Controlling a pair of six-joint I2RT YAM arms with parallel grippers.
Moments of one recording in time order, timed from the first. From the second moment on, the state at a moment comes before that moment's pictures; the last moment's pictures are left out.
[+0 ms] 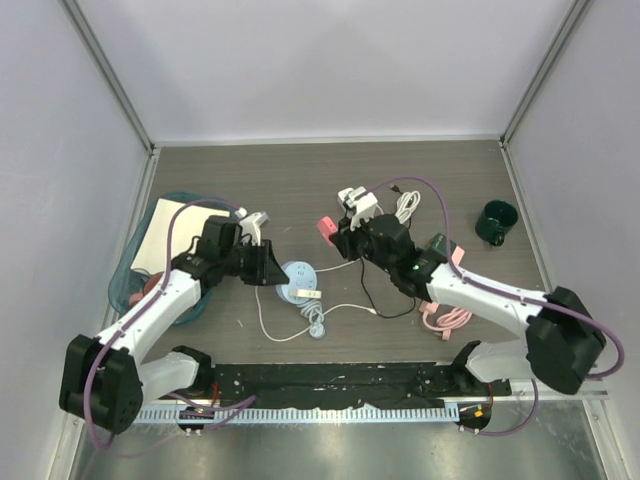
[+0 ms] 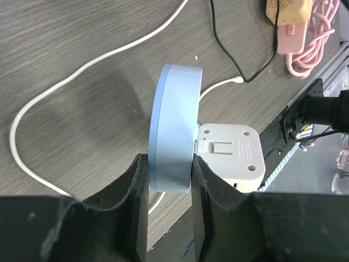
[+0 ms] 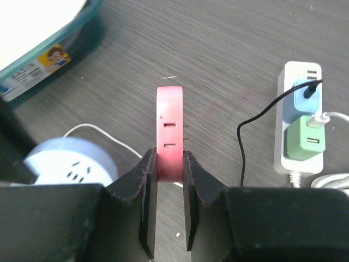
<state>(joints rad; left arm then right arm) -0.36 1.15 0.71 -0.39 0.58 -0.33 0.79 1.26 0.75 0.22 0.08 0.13</state>
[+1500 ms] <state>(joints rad) -0.38 0.99 0.63 -0.39 0.52 -0.39 0.70 1.99 1.14 0.29 -0.01 0.68</state>
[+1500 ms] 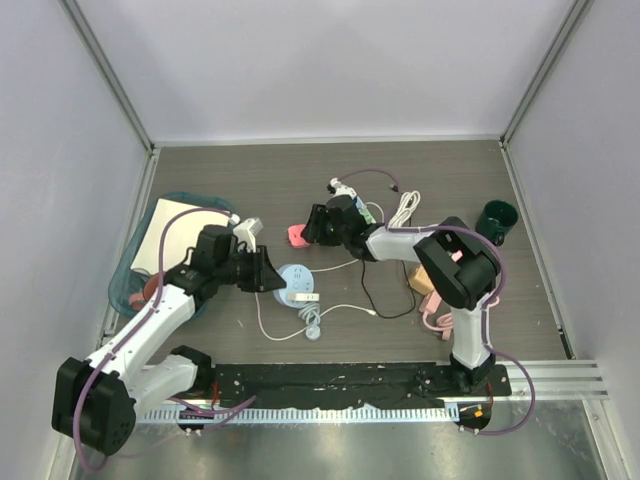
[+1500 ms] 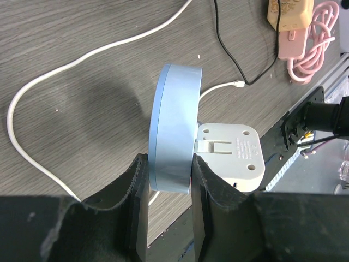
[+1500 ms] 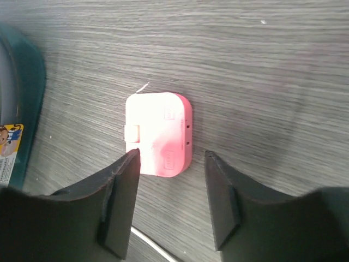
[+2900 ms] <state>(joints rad) -0.38 1.03 0.63 -0.37 0.51 -0.40 1.06 1.26 0.51 0.48 -0.19 -0.20</state>
